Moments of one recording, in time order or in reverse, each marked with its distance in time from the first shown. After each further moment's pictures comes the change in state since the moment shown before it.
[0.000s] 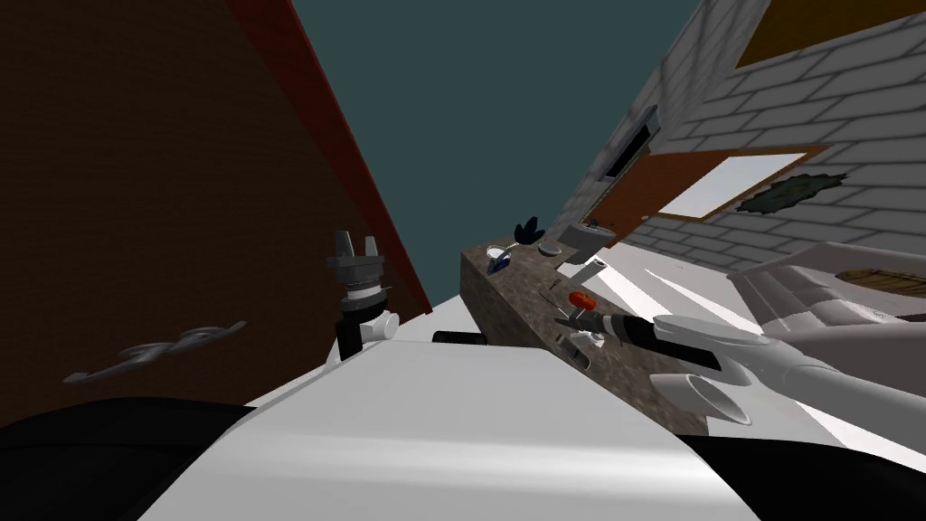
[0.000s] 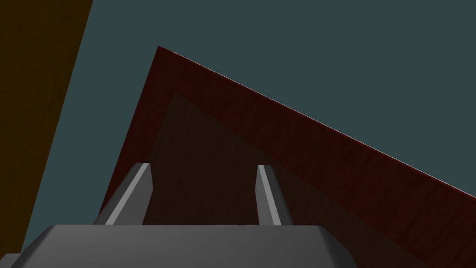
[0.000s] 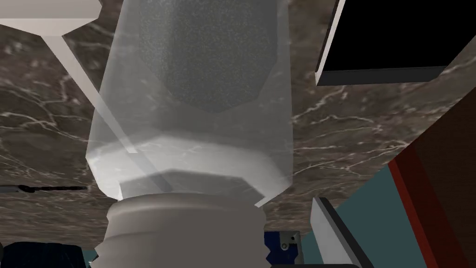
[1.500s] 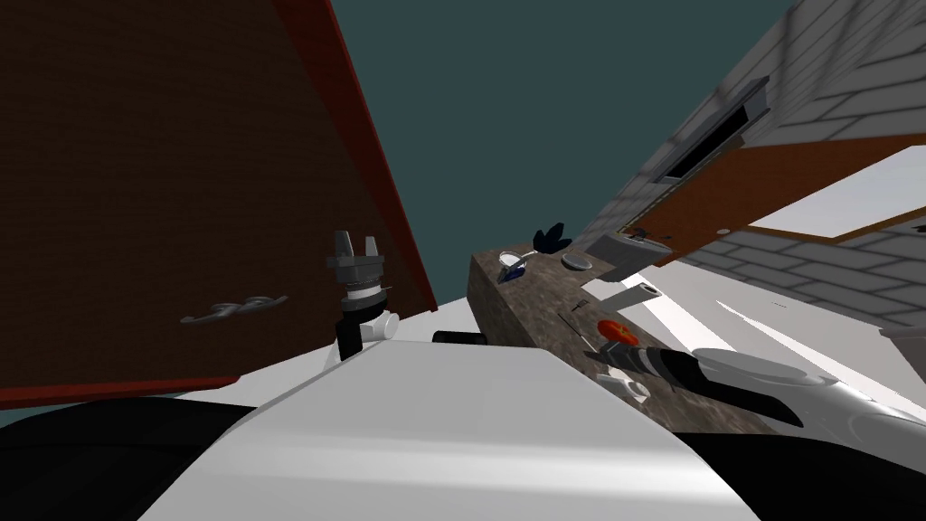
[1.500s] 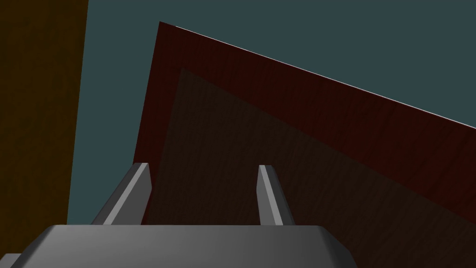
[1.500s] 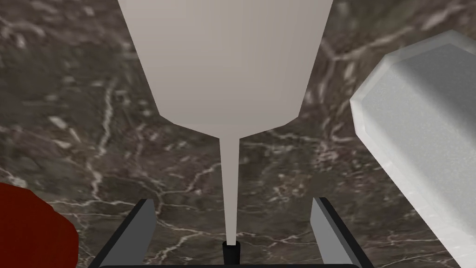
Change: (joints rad) left arm 0.000 0.000 0.000 0.000 0.000 0.000 0.000; right arm 0.063 0.039 0.117 0.232 0.110 -0.047 -0.071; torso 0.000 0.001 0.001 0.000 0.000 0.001
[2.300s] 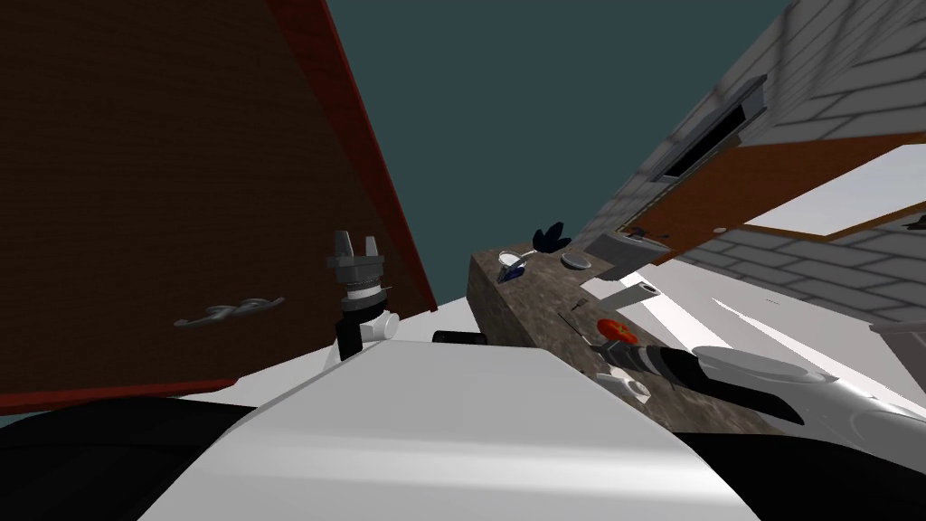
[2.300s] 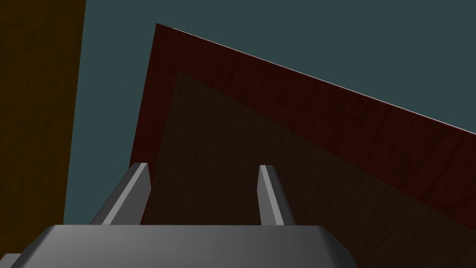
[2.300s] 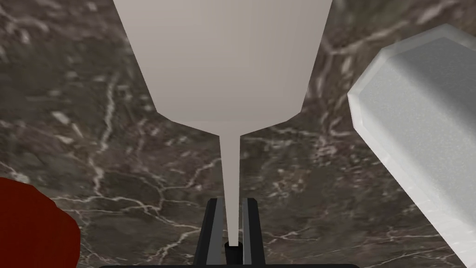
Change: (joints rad) left arm 0.000 0.000 0.000 0.000 0.000 0.000 0.000; right arm 0.000 -0.015 -0.001 -0.011 -0.003 0.000 -0.005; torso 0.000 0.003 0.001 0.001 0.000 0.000
